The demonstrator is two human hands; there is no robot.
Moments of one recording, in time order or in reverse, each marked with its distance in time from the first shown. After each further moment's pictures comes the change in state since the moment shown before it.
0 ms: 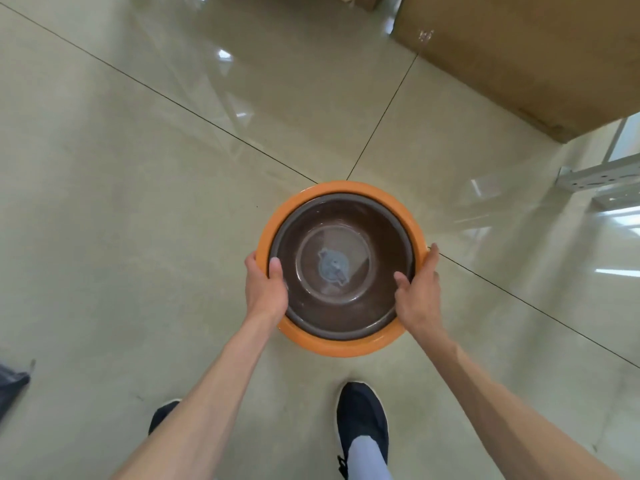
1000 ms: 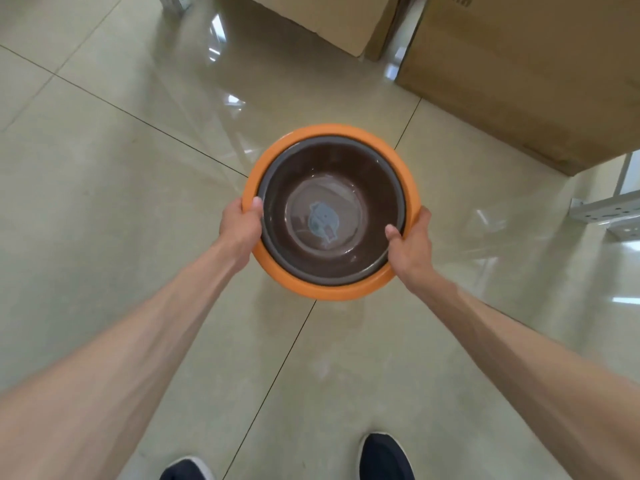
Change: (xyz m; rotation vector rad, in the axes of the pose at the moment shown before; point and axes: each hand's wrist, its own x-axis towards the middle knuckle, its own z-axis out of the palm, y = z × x) left_hand 0.121 0.118 -0.046 -0.137 -0.012 0.219; right_hand 0.074 -0.110 0.015 0.257 0.048 -0.127
